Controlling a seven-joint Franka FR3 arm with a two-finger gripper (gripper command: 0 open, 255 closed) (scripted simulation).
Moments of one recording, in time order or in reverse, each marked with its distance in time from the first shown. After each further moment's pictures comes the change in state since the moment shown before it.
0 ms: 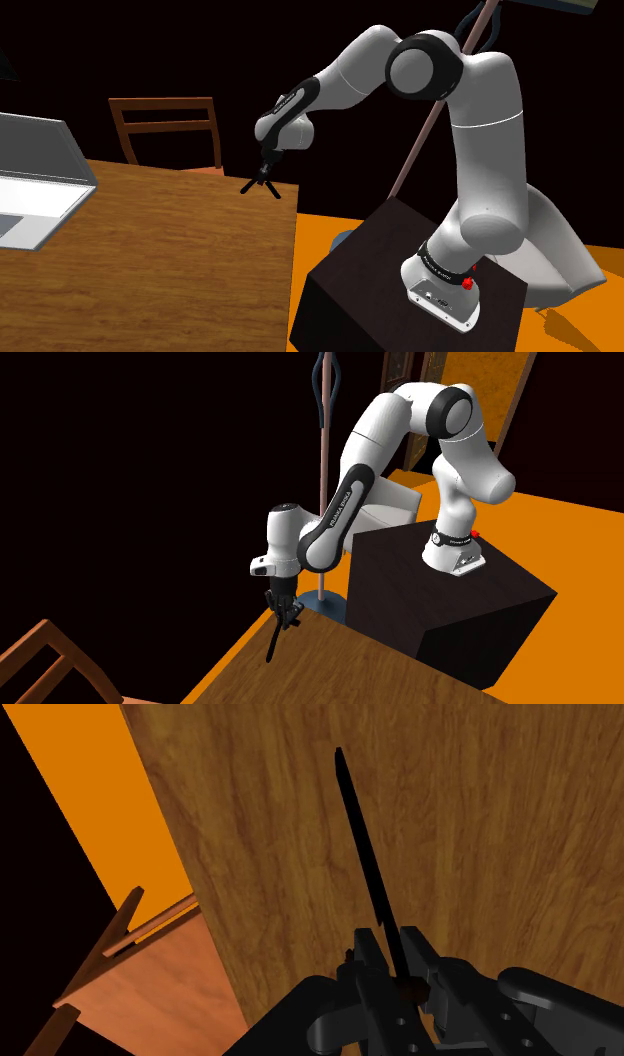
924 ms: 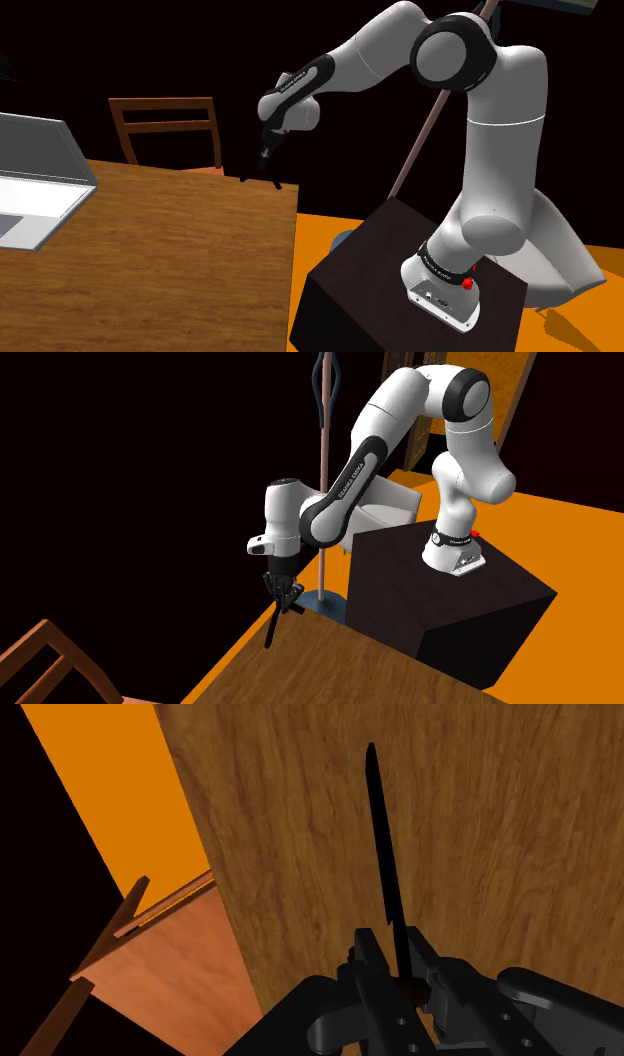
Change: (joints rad) arm 0.029 -0.147 -0.042 -0.032 -0.055 -0.112 0.068
